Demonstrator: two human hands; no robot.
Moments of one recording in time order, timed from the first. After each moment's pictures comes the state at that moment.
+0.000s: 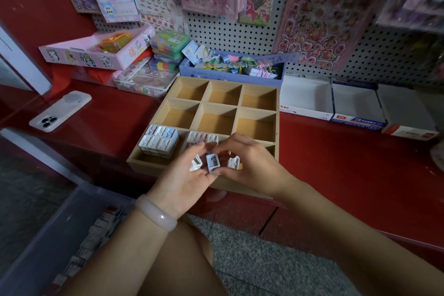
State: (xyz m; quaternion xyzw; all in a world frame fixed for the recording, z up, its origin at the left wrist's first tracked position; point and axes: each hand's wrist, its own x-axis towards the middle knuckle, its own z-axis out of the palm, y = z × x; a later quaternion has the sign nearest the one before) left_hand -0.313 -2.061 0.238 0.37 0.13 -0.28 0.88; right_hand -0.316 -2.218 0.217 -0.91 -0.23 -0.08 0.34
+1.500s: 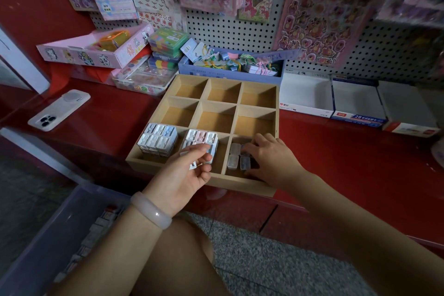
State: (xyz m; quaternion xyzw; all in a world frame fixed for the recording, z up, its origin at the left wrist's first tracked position) left_hand -0.308 -2.057 0.232 0.50 0.15 -0.25 0.81; right_hand -0.314 -2.248 0.207 -0.99 -0.13 0.03 0.03
